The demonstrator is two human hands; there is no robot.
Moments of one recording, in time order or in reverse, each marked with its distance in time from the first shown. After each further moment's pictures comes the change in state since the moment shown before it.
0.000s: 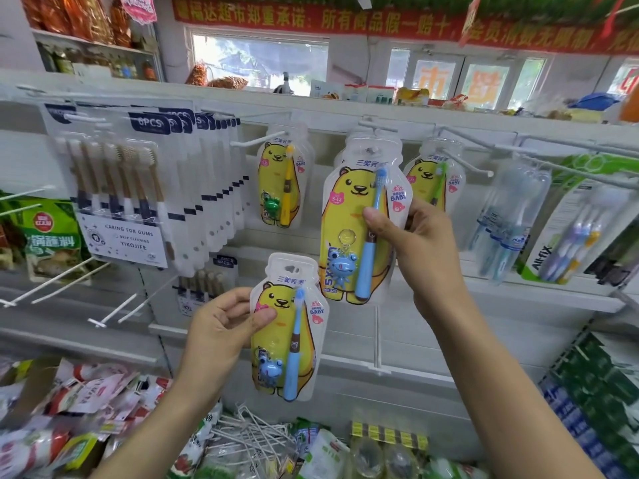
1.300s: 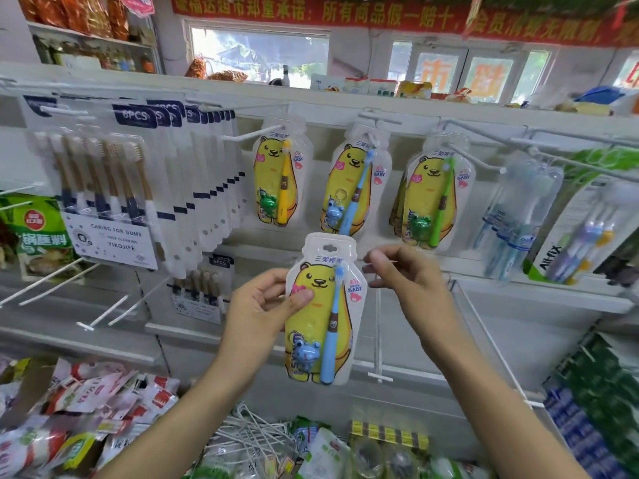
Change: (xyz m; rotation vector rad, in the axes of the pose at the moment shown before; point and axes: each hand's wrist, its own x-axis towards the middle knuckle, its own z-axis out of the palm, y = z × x) left_hand 0.024 0.000 0.043 0.016 -0.087 0.006; right_hand -0.017 0.068 -0.019 -0.110 -0.014 0.178
